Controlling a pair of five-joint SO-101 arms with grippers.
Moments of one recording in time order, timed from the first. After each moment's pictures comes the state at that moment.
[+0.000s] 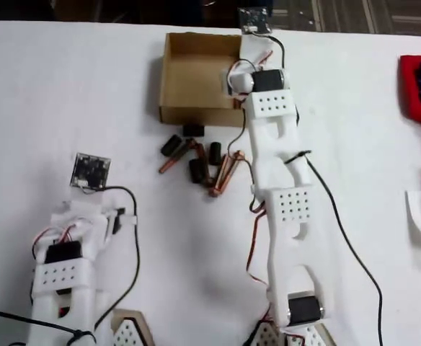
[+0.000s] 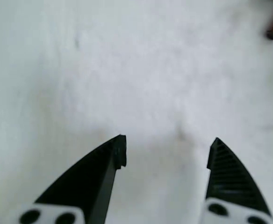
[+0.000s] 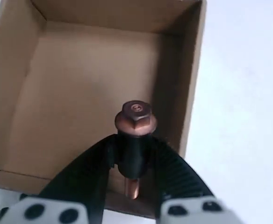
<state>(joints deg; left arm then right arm) -18.7 -56.8 86.3 31.1 -18.4 -12.5 61.8 -74.3 72.0 -1.5</state>
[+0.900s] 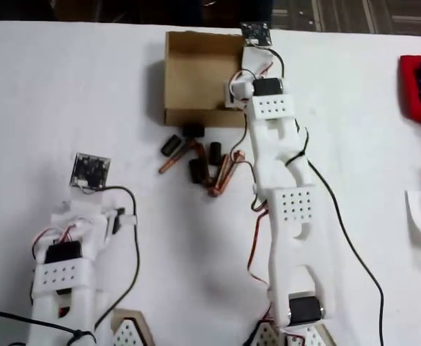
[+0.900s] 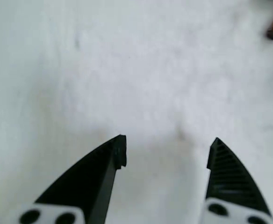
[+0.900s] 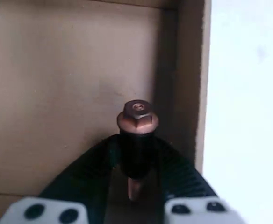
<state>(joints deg) -18.7 -56.8 86.3 31.1 -18.4 -12.0 61.8 -64.0 64.2 -1.0</state>
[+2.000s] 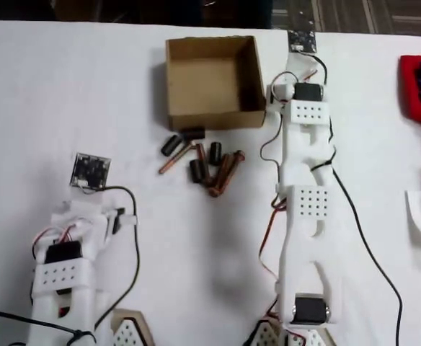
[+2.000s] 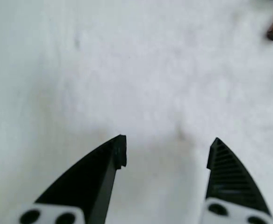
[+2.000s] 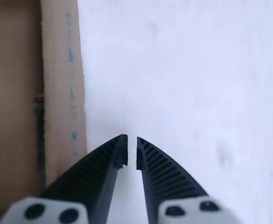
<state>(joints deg) -18.7 -56.8 86.3 31.1 -18.4 -2.6 73.1 -79.2 71.5 2.9</state>
